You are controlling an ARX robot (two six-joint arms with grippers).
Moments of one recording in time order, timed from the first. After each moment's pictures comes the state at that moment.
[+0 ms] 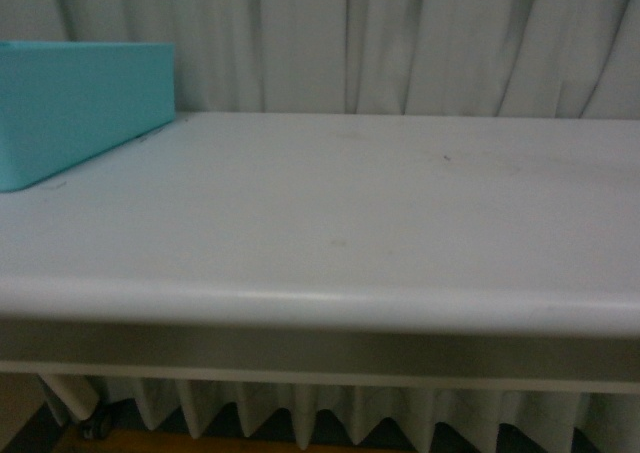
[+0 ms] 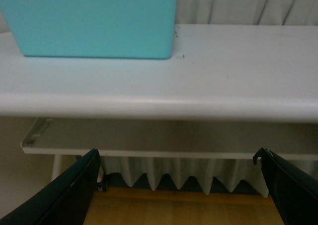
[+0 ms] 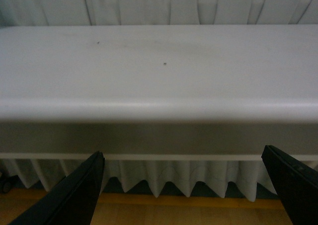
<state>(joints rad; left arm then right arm) 0.00 0.00 0.01 0.00 0.00 0.00 0.00 0.00 0.01 0.00 0.00 -0.01</state>
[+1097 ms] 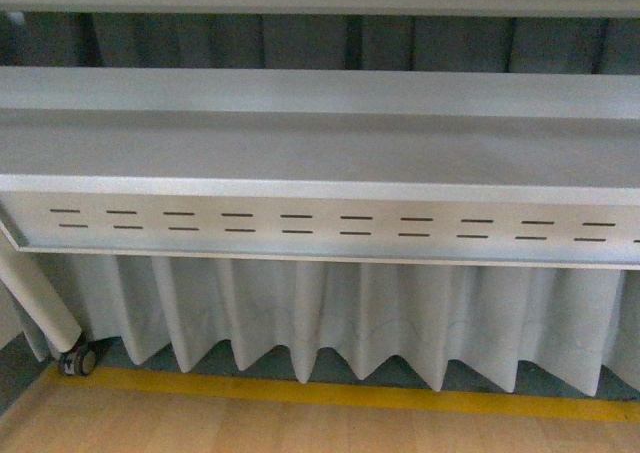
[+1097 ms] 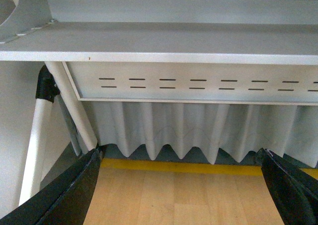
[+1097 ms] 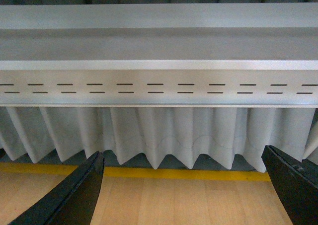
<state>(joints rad) 0.00 0.00 0.01 -0.01 0.00 0.00 0.00 0.00 0.01 0.00 0.00 -0.01</state>
